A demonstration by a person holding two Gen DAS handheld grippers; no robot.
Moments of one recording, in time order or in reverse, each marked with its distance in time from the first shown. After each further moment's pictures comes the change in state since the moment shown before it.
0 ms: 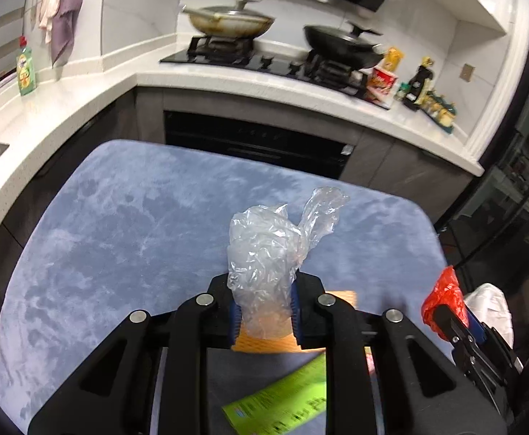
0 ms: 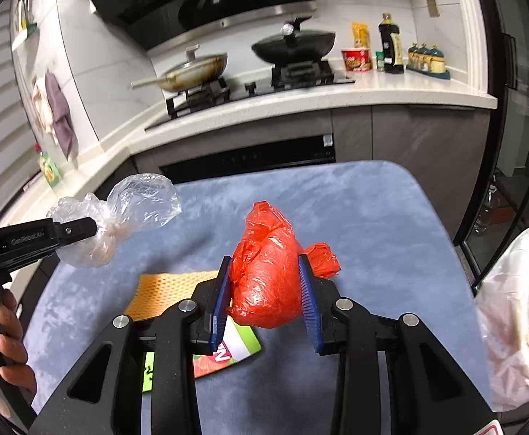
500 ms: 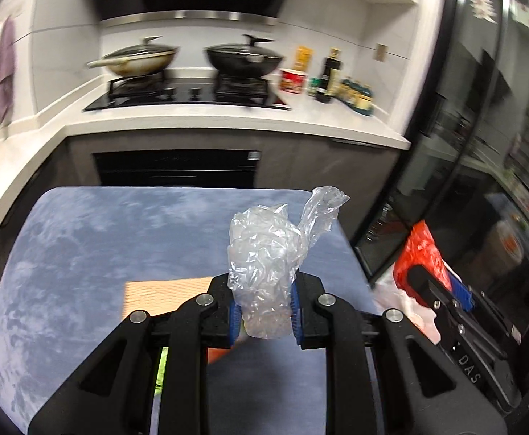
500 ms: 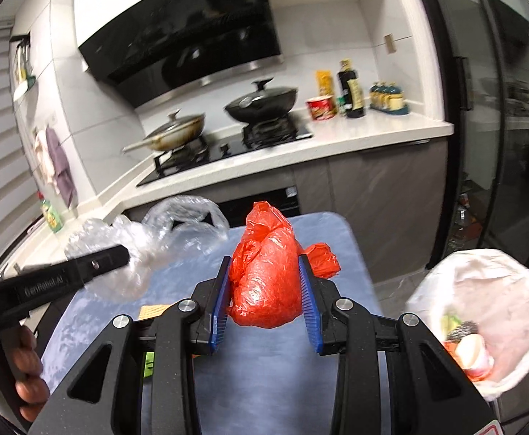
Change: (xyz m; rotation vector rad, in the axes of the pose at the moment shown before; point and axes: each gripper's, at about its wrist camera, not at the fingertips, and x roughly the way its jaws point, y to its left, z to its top) left arm -0.064 -0.138 -0.028 0.205 -0.044 -0.173; right arm -0.116 -0.066 0.018 0.068 -0.177 -0.045
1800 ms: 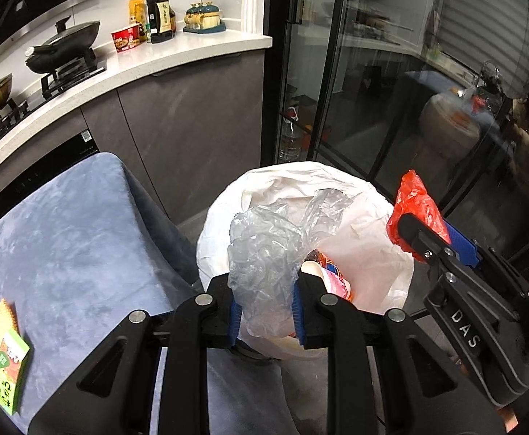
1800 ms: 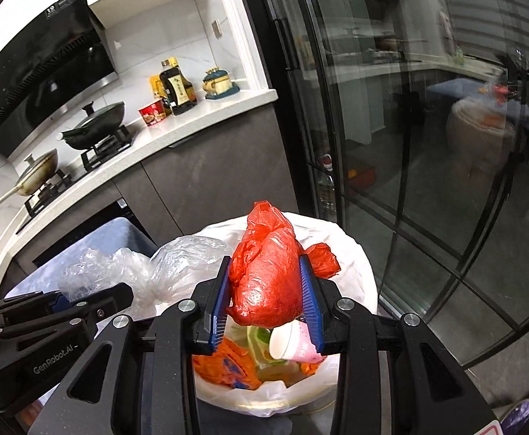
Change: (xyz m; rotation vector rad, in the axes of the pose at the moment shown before) left arm 0.127 -0.277 -0.075 0.377 0.240 -0.202; right arm -0.046 -0.257 -0.042 0.257 0.026 -0.405
